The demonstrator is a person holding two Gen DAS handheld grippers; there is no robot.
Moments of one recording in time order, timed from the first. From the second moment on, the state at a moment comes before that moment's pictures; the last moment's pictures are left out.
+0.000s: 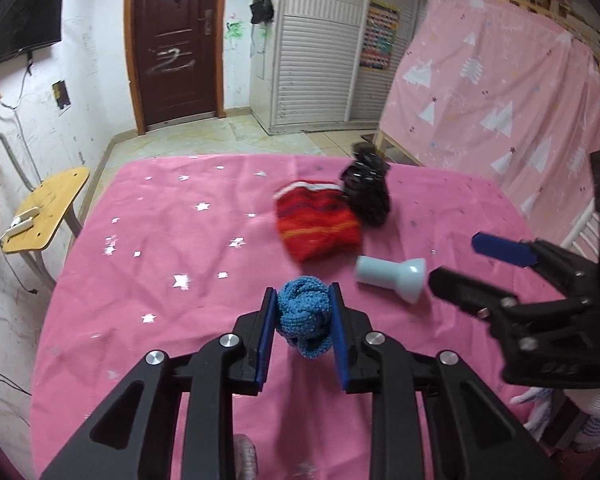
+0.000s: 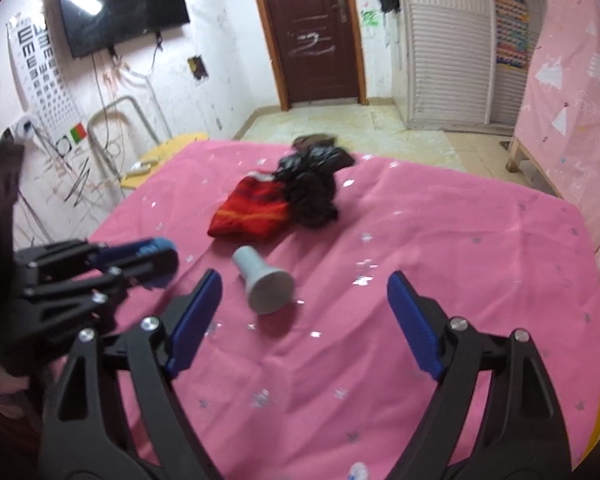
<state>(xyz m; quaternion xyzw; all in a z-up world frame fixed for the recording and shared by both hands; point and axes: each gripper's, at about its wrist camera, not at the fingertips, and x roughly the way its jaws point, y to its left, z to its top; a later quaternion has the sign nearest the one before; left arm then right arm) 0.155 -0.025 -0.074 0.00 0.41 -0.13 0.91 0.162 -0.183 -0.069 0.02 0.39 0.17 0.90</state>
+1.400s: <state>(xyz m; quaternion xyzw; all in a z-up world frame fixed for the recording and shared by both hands) 0.141 -0.081 -0.048 0.03 0.39 -0.15 0.91 0.132 -0.259 -0.033 0.09 0.35 0.16 0.92</state>
